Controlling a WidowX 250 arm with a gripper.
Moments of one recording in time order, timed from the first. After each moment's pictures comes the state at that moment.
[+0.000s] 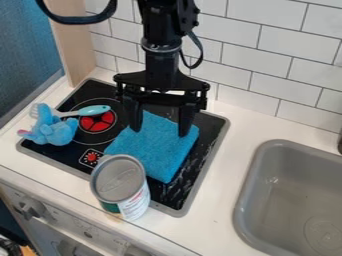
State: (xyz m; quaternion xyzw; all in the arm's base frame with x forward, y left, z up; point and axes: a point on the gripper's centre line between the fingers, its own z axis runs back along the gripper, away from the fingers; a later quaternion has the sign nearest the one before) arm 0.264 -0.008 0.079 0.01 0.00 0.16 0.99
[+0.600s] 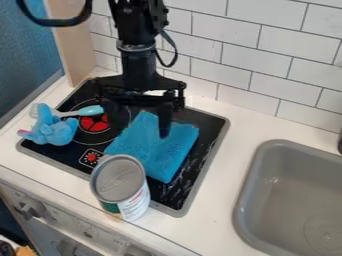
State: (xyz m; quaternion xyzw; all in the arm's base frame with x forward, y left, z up) arm 0.258 0.016 0.076 -0.02 0.03 0.19 0.98
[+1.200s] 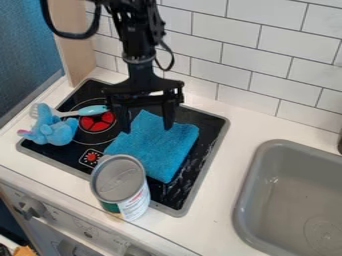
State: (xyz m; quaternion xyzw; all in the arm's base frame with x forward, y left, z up) arm 0.298 0.038 0.031 -0.01 -0.02 0.28 0.96
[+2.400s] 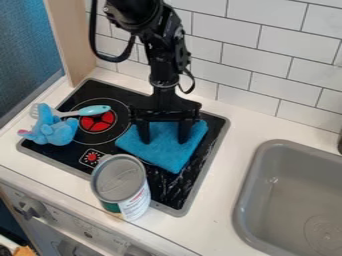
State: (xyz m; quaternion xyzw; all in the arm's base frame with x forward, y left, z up) arm 0.334 0.021 -0.009 0.00 -0.03 0.24 0.97
